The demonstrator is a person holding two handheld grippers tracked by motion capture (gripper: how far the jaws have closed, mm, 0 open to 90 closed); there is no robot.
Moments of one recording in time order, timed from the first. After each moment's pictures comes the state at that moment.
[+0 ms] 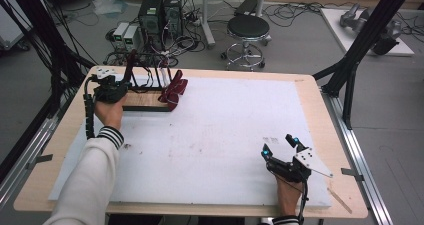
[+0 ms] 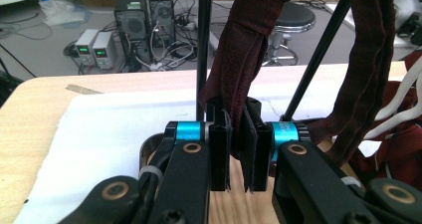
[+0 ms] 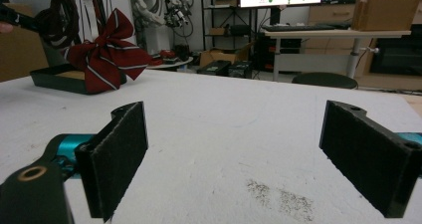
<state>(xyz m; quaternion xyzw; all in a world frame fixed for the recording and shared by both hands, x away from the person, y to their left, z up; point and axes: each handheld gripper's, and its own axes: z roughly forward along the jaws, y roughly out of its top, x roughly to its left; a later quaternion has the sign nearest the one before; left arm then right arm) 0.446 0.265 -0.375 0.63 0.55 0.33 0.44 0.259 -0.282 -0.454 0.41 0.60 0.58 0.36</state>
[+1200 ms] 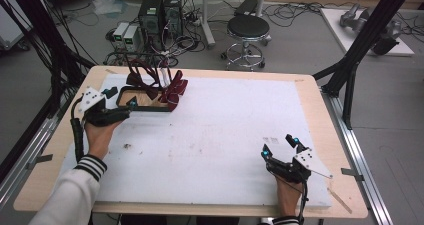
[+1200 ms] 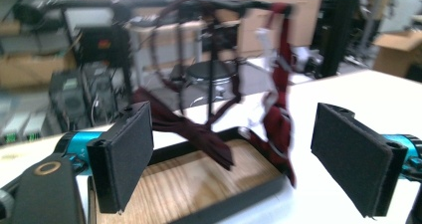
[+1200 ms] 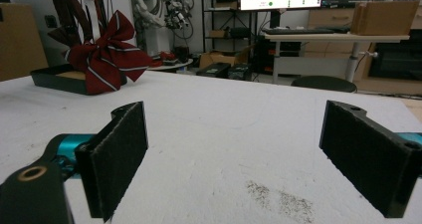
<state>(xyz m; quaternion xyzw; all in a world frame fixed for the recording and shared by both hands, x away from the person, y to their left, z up) 0.372 0.275 -0.388 0.64 0.38 0.35 0.57 0.258 -0.282 -0.454 0.41 0.60 0.58 0.36</state>
